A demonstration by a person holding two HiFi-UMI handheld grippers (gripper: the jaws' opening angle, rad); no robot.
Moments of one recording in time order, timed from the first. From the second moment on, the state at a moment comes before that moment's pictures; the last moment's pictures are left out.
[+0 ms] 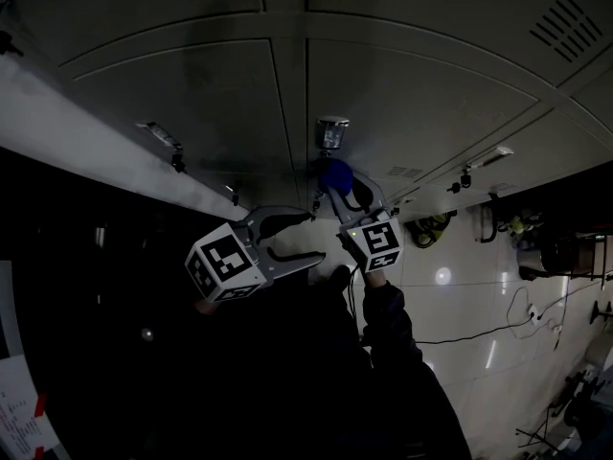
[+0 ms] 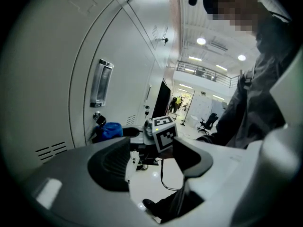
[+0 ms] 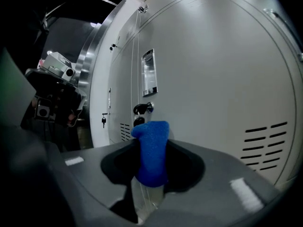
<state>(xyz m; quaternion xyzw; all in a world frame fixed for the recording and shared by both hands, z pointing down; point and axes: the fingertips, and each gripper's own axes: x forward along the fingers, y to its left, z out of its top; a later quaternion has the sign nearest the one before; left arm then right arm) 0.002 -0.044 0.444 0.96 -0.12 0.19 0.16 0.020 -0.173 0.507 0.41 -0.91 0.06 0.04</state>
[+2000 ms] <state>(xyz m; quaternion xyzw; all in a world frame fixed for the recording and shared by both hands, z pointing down) 0.052 -0.026 0.463 0.95 -0.11 0.22 0.19 0.071 -0.144 0.532 0.41 -0.91 0.07 0.07</state>
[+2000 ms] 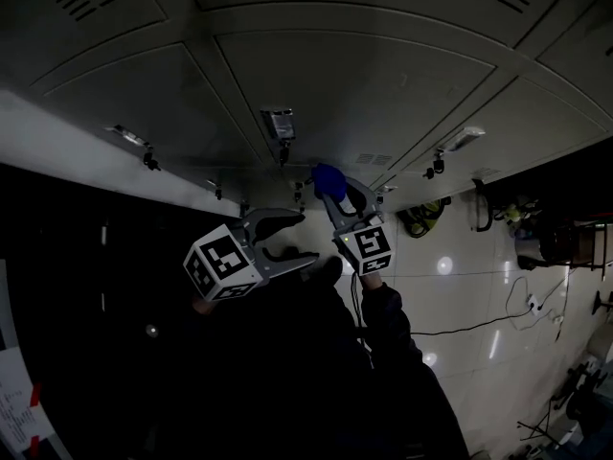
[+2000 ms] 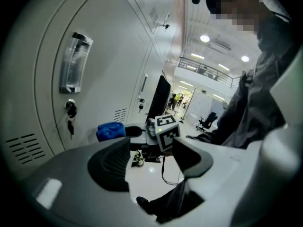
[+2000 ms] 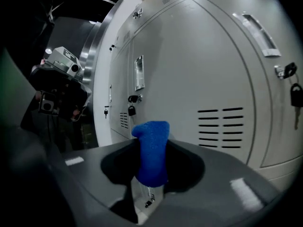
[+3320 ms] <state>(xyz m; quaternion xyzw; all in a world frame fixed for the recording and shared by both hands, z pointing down) 0.021 -0.032 0.467 0.95 -0.13 0.20 0.20 0.056 -0.167 0.565 0.42 -0.90 0.08 0.10</state>
